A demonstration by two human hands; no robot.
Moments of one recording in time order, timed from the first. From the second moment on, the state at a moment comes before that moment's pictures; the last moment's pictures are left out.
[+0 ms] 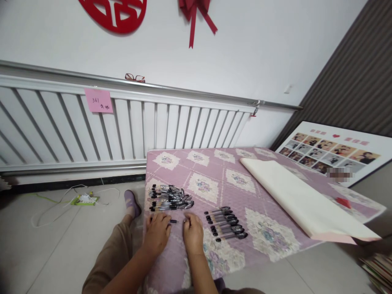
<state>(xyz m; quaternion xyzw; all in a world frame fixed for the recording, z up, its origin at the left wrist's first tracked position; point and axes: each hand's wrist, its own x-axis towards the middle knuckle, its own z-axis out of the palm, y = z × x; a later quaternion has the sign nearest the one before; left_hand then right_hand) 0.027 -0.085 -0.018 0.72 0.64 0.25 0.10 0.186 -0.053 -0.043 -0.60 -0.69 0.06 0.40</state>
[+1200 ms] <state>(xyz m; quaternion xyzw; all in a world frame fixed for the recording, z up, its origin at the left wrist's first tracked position) 0.025 -0.089 -0.016 0.73 0.63 0.23 0.08 0.181 -0.073 -0.034 -0.63 -0.69 0.03 0.36</state>
